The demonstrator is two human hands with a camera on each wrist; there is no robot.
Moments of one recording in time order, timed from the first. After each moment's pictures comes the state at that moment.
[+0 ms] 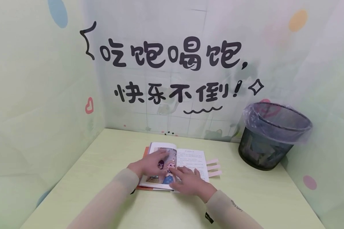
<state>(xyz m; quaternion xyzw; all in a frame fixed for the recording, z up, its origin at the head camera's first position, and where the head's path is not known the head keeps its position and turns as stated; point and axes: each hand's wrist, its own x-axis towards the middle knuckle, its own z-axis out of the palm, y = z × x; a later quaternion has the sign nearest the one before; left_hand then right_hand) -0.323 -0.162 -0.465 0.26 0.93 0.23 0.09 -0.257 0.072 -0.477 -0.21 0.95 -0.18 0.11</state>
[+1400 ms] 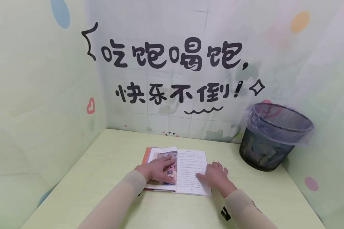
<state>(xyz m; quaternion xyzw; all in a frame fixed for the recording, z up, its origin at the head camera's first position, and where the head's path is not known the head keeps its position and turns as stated) -0.312 -0.142 -0.470 0.22 0.93 0.23 0.18 -0.283 0.142 -0.481 0.02 0.99 -0.14 0.06</state>
